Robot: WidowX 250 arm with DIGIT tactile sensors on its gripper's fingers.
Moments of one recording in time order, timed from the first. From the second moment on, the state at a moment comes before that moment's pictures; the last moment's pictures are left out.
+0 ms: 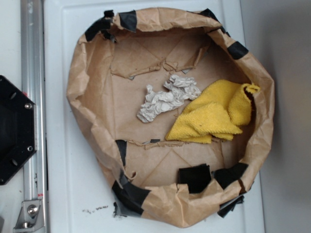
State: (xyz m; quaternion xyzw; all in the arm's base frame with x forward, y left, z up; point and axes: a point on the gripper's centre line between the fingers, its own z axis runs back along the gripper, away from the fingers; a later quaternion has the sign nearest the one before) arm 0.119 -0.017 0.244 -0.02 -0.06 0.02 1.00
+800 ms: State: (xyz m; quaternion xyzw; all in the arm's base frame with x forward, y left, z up) arm 0.216 0.013 0.200 0.05 -0.16 0.03 0.99
